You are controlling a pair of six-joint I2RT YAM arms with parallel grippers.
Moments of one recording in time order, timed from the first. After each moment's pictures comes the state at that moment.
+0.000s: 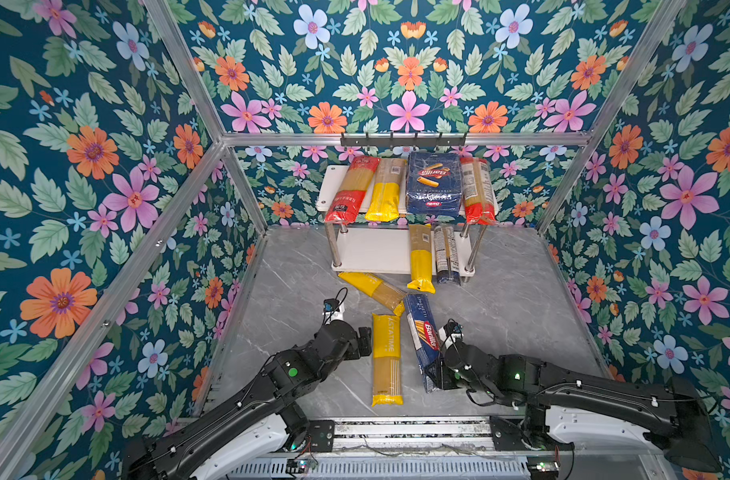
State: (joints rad) left arm -0.91 0.76 0.62 -0.59 -0.35 -0.78; right arm 1.16 1.01 0.69 -0.54 0.13 1.01
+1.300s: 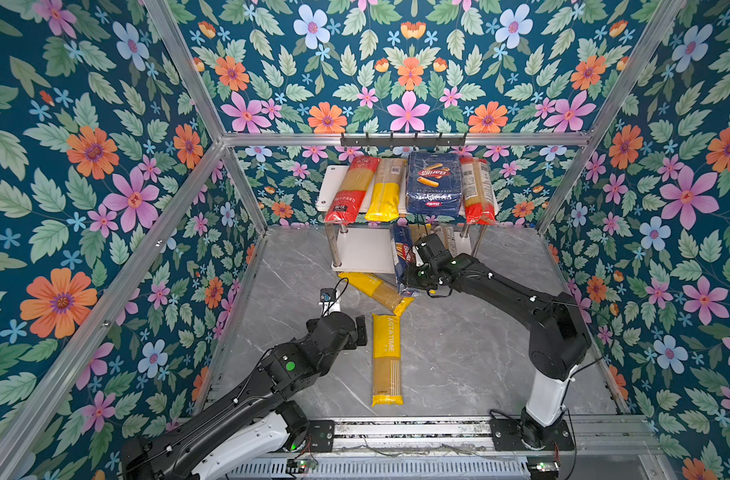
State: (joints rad) left arm -0.90 0.80 0.73 -0.64 -0.51 -0.65; right arm 0.61 1.88 1.56 -0.53 -0.13 0.66
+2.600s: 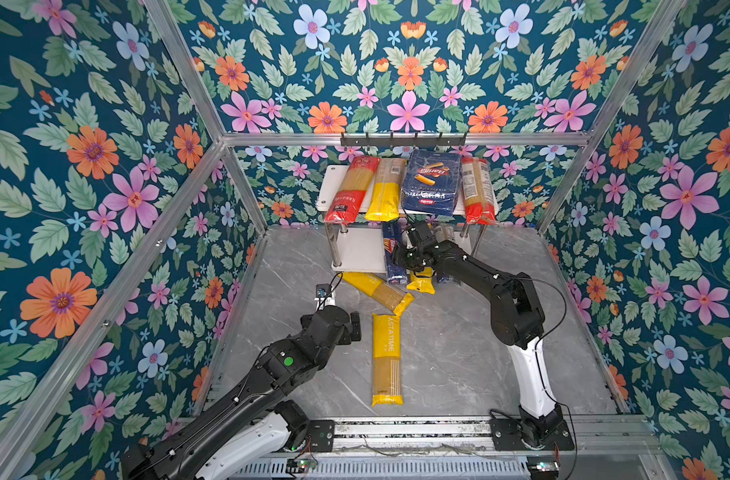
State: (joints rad) left arm -0.81 0.81 0.74 -0.65 -0.49 -0.57; right arm 0.55 2.22 1.86 -0.44 -0.13 0.68
